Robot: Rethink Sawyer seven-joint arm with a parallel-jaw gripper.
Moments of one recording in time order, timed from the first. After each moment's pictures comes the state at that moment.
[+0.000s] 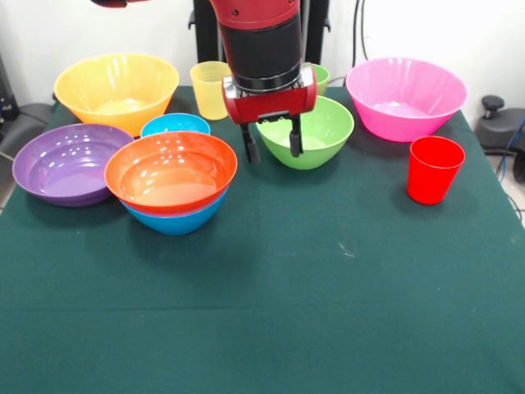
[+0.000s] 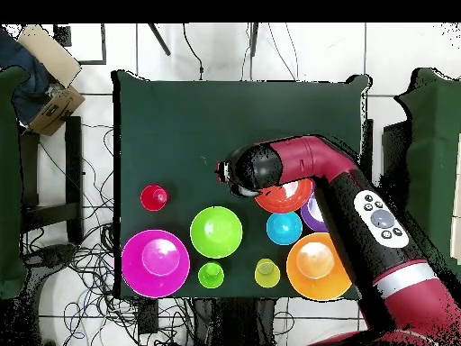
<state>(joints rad) -0.75 -0.58 0.74 1.63 -0.63 0.85 1.88</state>
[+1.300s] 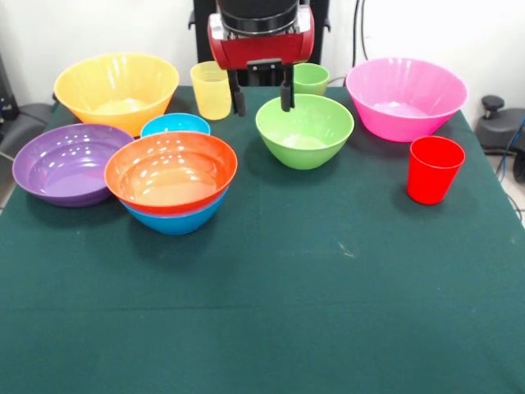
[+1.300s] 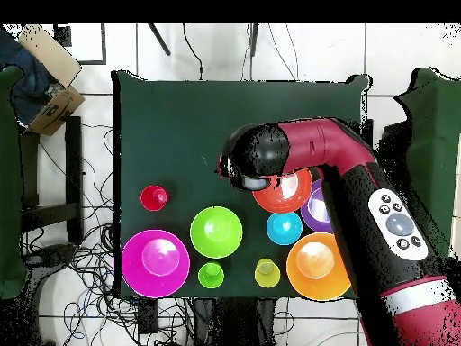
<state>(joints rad) -0.72 -0.71 0.73 1.58 -0.53 1.06 1.88</state>
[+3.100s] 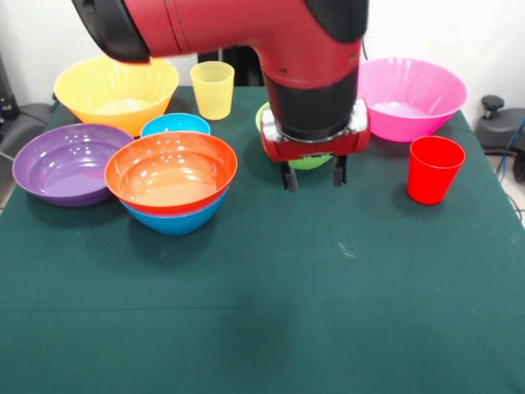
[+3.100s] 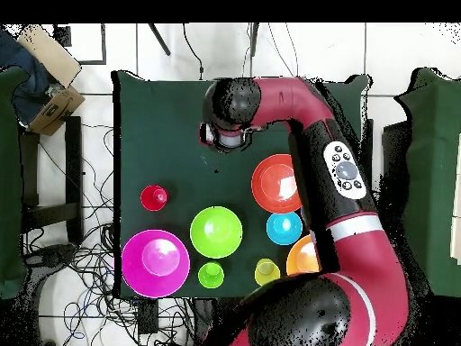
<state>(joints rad) -0.56 -0.42 0.71 1.18 -0.54 1.27 1.88</state>
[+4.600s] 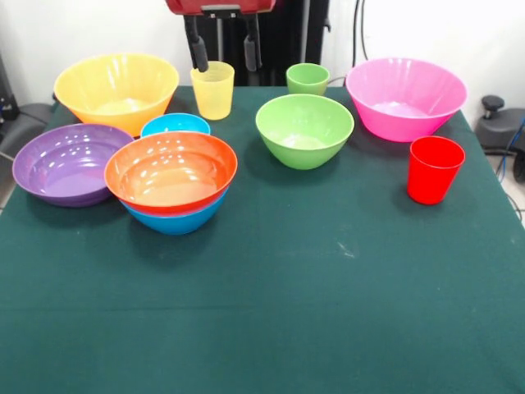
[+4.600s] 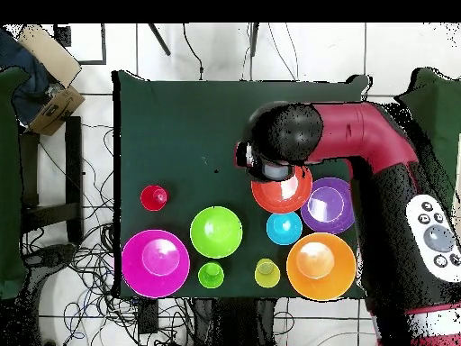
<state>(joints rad) -0.74 -0.78 0.71 1.52 -0.46 1.19 1.88</state>
